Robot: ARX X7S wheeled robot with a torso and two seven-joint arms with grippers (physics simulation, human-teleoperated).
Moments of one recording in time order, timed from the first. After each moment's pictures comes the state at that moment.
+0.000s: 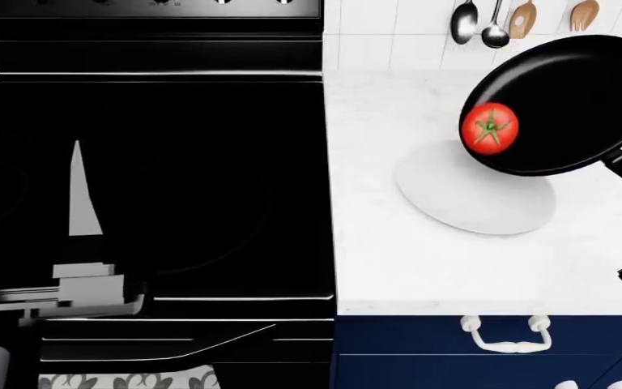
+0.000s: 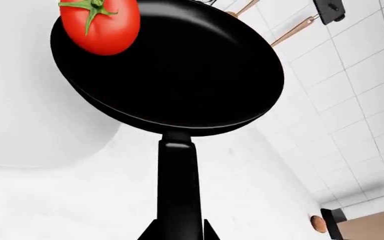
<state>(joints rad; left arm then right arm) -1.10 -1.24 1.47 1.02 -0.53 0.09 -1.48 1.07 1.40 -0.74 -0.52 0.80 1.08 0.19</state>
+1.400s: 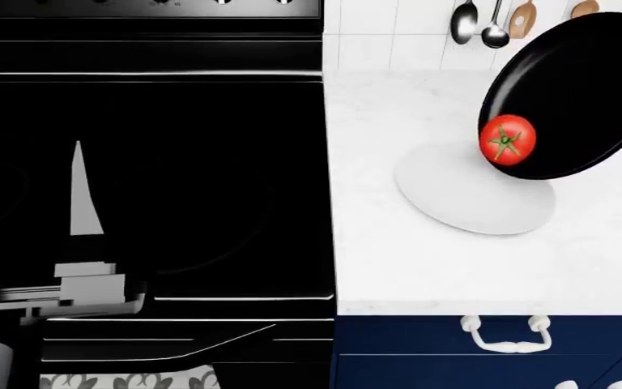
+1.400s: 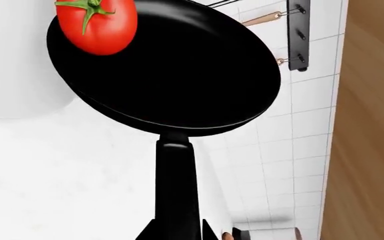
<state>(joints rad) -1.07 -1.24 1.44 1.01 -0.53 0.09 -1.47 1.18 1.40 -0.98 -0.58 0.18 1.10 -0.16</state>
